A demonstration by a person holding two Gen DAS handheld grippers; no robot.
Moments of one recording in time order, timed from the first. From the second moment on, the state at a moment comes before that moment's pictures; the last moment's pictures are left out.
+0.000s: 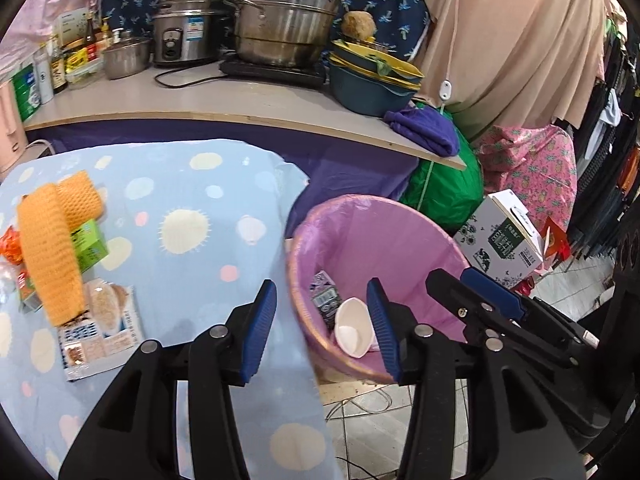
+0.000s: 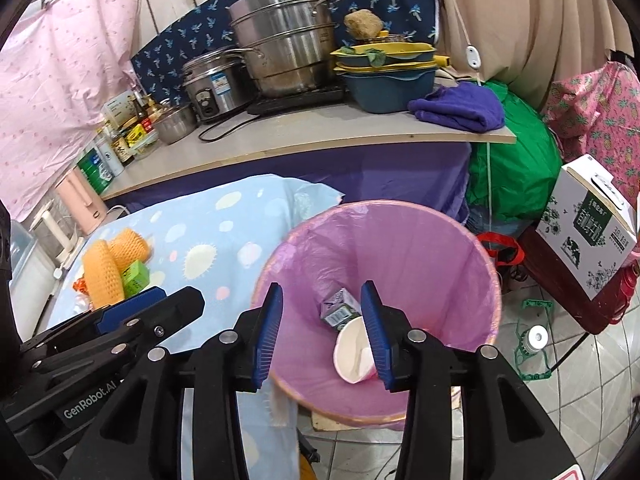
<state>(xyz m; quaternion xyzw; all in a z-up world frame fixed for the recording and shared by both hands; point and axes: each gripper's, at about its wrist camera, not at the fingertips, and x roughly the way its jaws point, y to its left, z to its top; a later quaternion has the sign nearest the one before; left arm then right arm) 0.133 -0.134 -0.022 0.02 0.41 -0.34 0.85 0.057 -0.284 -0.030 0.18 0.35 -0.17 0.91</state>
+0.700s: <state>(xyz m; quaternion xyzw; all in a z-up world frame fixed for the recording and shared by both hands) 0.180 0.041 -0.066 -0.03 0.45 -0.15 0.88 0.114 -0.156 -0.054 0.13 0.40 -0.06 0.91</state>
